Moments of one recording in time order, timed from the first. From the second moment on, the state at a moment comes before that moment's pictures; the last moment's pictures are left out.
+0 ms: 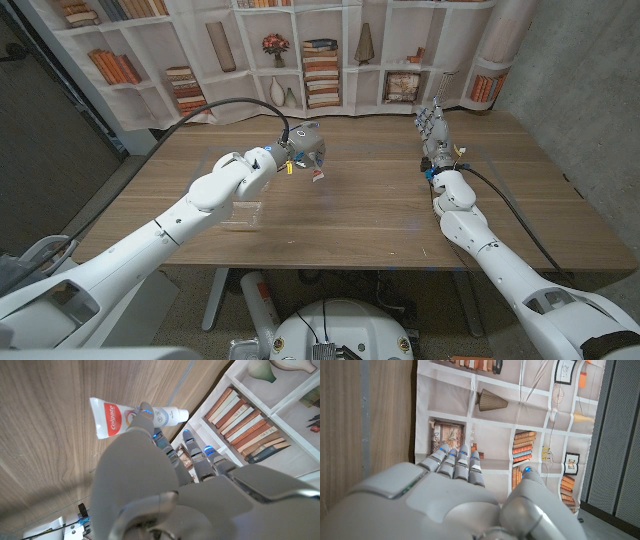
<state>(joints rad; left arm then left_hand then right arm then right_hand) 0.77 0.76 0.58 -1.96 1.15 0.06 -0.24 1.19 0.02 0.27 -0.12 0.20 1.07 -0.21 0.50 0.20 1.11 -0.22 0.19 0.19 0.49 -0.05 0.19 0.18 0.06 -0.04 0.20 0.18 -0.78 -0.34 -0.33 -1.21 0.64 0.46 -0.08 0.17 -0.01 0.18 -0.03 0.25 0.22 0.06 0.20 0.19 0.23 0.08 0.22 0.18 0.10 0.04 0.19 0.18 0.10 -0.04 0.22 0.18</state>
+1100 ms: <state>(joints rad) 0.85 0.81 0.53 -2.03 1.14 0.14 -0.22 1.19 0.02 0.27 -0.12 0.20 1.07 -0.21 0.49 0.20 1.10 -0.22 0.18 0.19 0.49 -0.05 0.19 0.18 0.06 -0.04 0.20 0.18 -0.74 -0.32 -0.35 -1.15 0.64 0.46 -0.05 0.17 -0.01 0.18 -0.03 0.25 0.22 0.06 0.20 0.19 0.23 0.08 0.22 0.18 0.10 0.04 0.19 0.18 0.10 -0.04 0.22 0.18</state>
